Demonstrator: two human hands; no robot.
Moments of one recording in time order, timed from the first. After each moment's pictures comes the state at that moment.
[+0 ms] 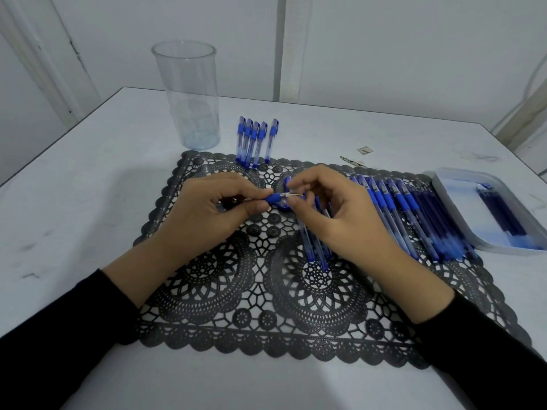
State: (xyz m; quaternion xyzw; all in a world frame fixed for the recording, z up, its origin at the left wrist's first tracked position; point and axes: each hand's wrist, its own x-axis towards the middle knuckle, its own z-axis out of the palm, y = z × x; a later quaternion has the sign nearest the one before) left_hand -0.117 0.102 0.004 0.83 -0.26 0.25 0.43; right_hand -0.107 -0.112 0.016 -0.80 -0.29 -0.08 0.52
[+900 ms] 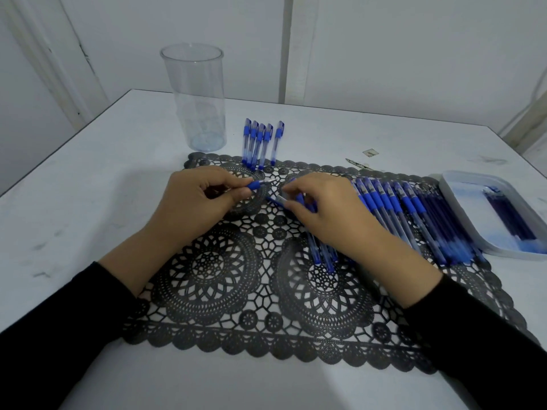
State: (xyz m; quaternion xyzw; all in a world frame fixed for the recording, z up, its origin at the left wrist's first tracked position) left_hand -0.110 0.123 0.007 0.87 -0.13 0.23 0.42; right_hand -0.083 -0.098 0.019 -0.91 -0.32 -0.12 0.24
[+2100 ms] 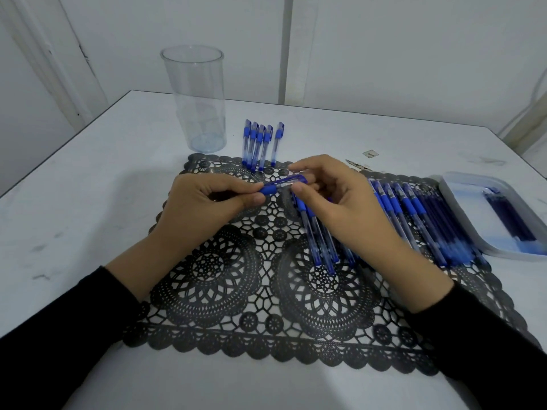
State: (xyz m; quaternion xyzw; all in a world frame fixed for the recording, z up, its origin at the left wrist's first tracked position) left_hand -0.122 0.110 0.013 0.82 -0.12 0.21 0.52; right_hand -0.092 -0.106 0.022 -0.80 -0.26 -0.07 0.54
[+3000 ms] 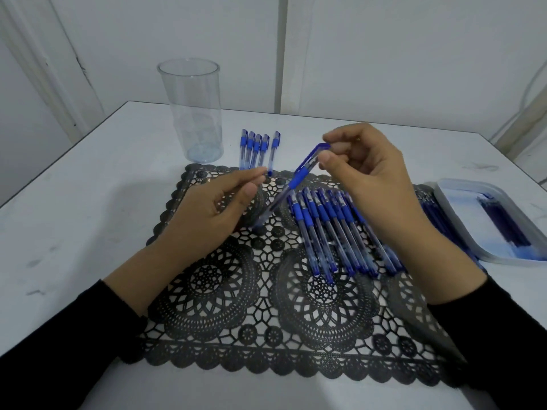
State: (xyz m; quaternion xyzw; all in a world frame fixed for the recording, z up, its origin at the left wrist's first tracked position) left_hand -0.114 0.107 0.013 0.86 -0.17 0.18 0.45; right_hand -0.084 -0.117 0.061 -0.75 -0.20 -0.10 0.63
